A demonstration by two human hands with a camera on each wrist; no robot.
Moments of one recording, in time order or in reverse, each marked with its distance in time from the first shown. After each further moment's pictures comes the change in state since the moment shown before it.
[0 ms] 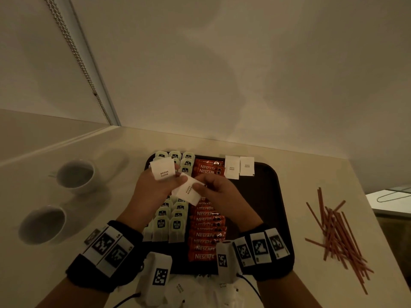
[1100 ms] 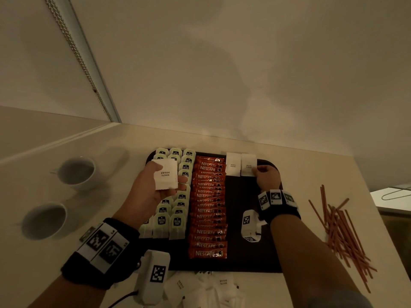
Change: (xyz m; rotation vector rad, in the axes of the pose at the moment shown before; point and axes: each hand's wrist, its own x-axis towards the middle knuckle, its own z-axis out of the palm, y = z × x) left_hand -0.008 0.015 0.000 -0.459 -0.061 -0.256; right_hand 0.052 0.115 -0.106 -0.208 0.777 0.468
